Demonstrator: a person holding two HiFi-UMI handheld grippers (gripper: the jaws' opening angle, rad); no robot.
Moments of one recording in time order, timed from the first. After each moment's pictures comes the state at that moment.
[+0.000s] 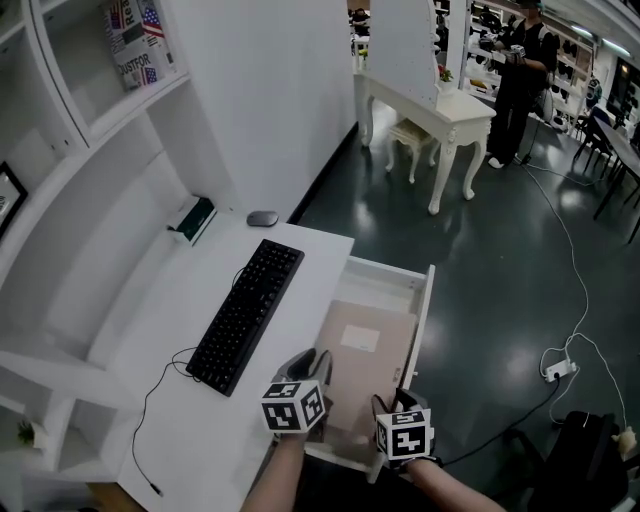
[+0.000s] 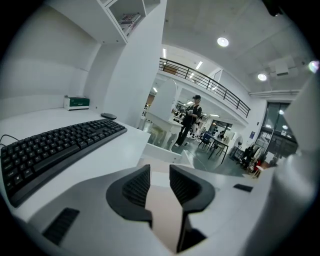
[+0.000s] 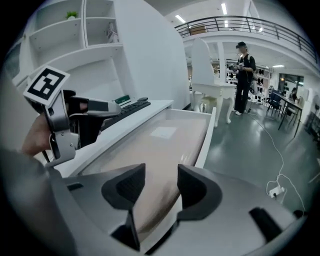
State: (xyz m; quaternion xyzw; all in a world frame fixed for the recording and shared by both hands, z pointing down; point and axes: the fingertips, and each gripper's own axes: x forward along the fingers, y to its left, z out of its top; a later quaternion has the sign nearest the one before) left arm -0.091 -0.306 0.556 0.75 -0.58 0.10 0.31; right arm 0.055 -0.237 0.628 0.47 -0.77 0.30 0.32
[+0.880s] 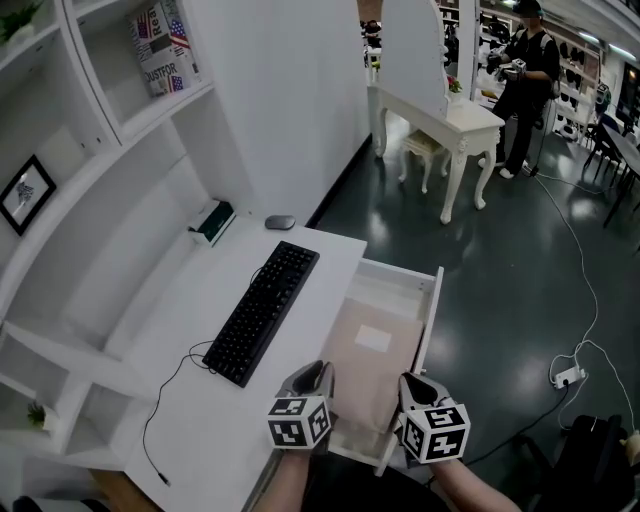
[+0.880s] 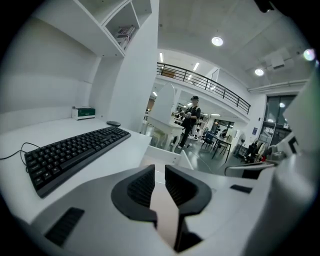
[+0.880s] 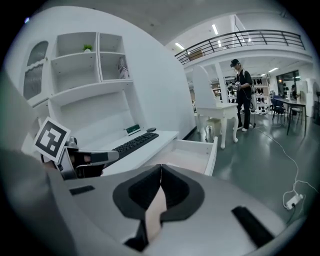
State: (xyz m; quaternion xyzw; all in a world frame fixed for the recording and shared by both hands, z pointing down) left arm -0.095 -0.252 0.530 0.75 -0.60 0.10 0.28; right arm 0.063 -0.244 0.529 0.47 -0.83 0.25 0.18
